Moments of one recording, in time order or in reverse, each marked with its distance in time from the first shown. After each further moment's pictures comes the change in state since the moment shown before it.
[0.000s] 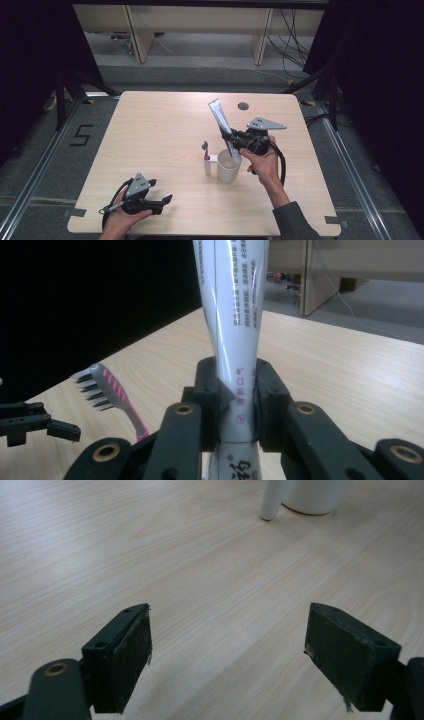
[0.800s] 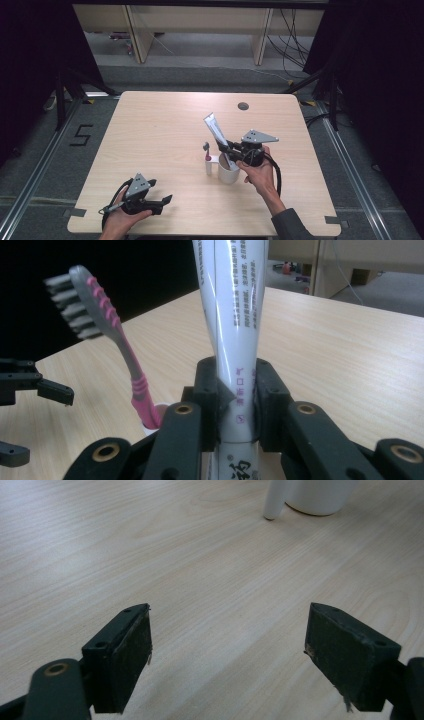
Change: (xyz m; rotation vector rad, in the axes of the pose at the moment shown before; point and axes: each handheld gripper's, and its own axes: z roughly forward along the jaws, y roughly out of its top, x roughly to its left) left arm -0.001 0.000 -0.001 -0.003 0.005 -0.008; right arm 0.004 -0.040 0.011 0.044 0.028 -0.011
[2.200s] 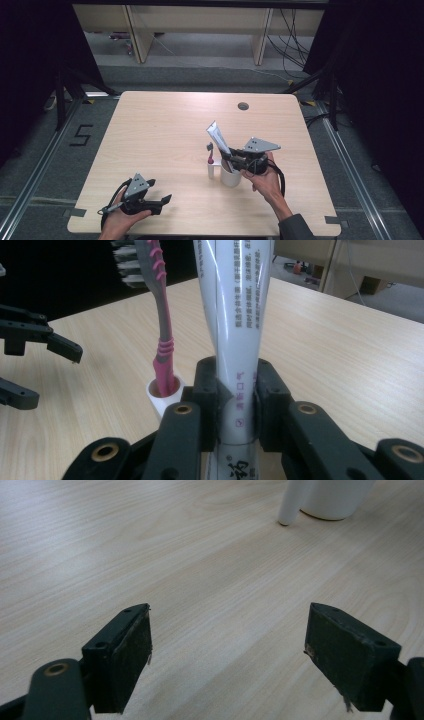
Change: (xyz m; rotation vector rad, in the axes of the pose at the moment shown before) left arm 0.001 0.000 -0.002 -0.011 0.001 -0.001; right arm 0.004 -0.012 -0.015 0.030 0.010 -0.163
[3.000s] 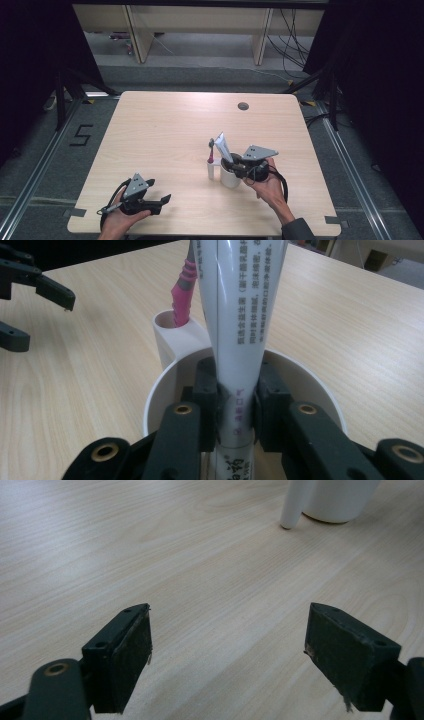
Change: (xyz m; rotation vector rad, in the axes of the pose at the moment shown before) left arm 0.001 0.000 -0.002 -0.002 0.002 0.010; right arm 0.006 -0.018 -0.005 0.118 -0.007 -0.042
